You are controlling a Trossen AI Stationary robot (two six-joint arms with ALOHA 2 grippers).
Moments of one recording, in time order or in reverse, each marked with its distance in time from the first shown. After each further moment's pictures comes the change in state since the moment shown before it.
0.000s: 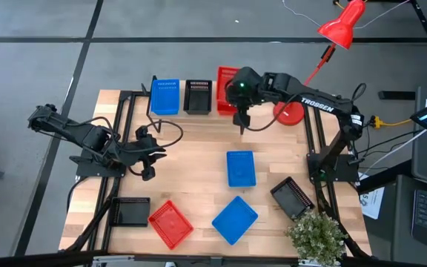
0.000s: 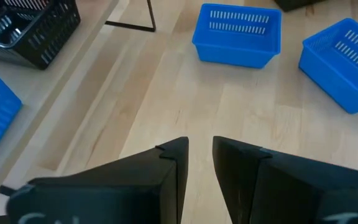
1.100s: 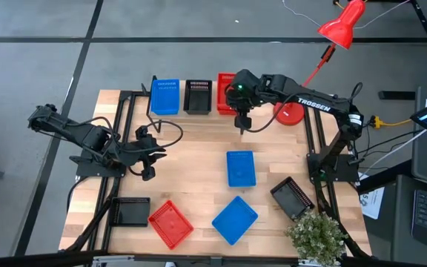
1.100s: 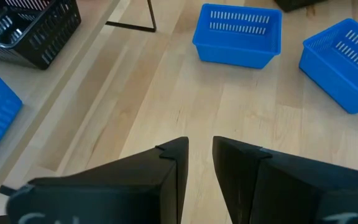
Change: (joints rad) left arm 0.000 0.000 0.000 0.000 -0.003 -0.001; right arm -0.018 0.004 -0.068 0.012 -0.056 -0.038
